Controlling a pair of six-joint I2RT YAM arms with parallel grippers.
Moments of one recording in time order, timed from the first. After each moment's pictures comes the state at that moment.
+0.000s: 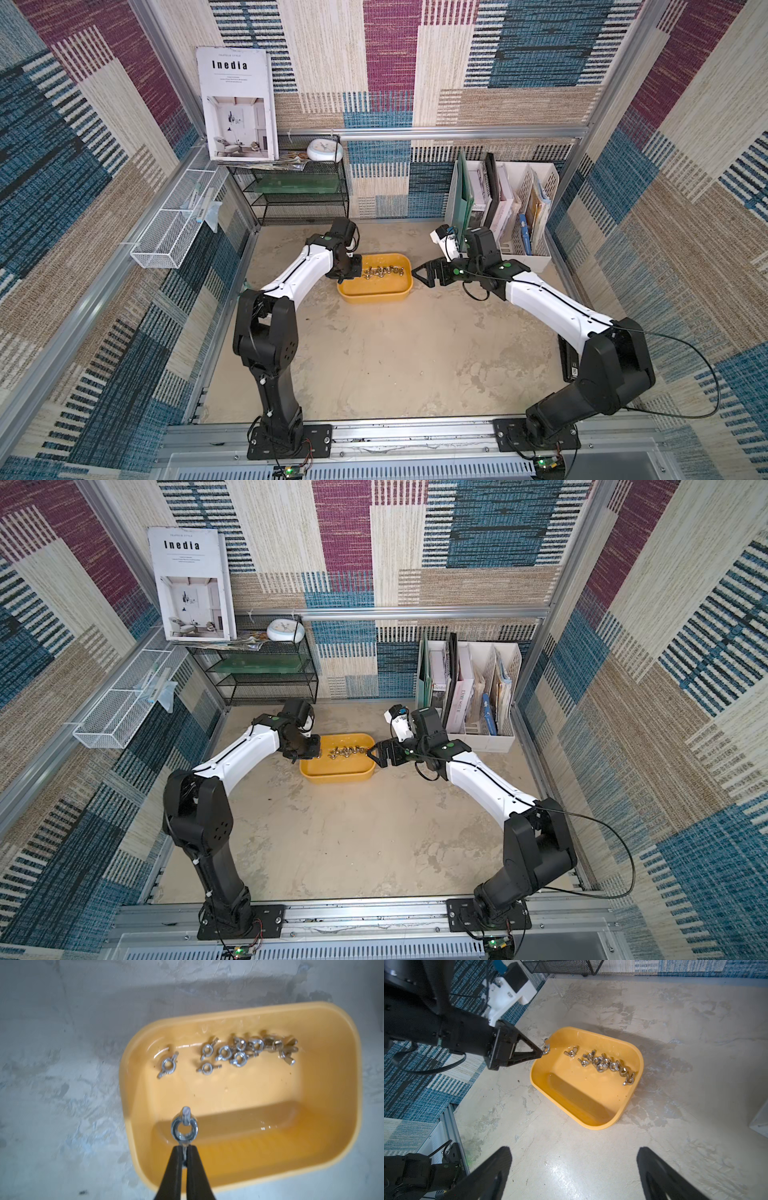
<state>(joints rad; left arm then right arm) -0.29 1.83 1.52 -0.83 0.02 -0.26 0.47 1.56 1.20 -0.28 -0.48 0.19</state>
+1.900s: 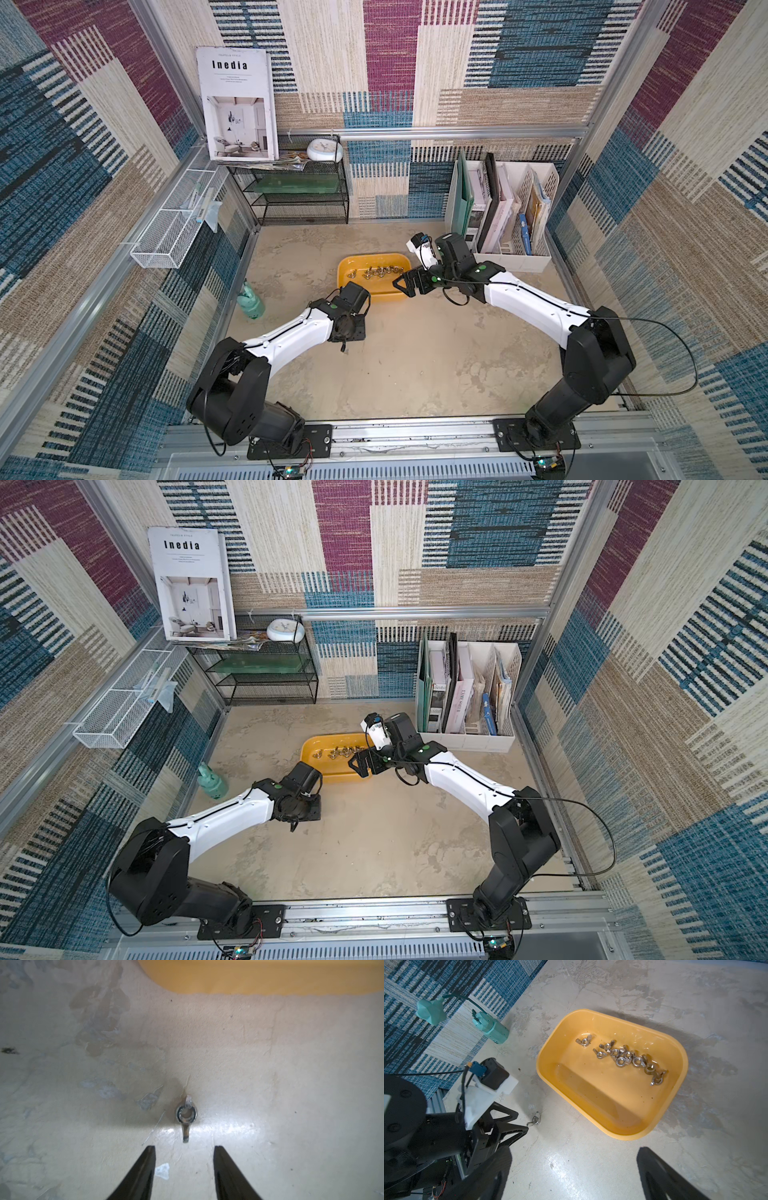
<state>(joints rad) -0.53 1.44 0.86 -0.64 -0.11 -0.57 0.62 1.63 1.26 -0.30 -0.35 0.19</state>
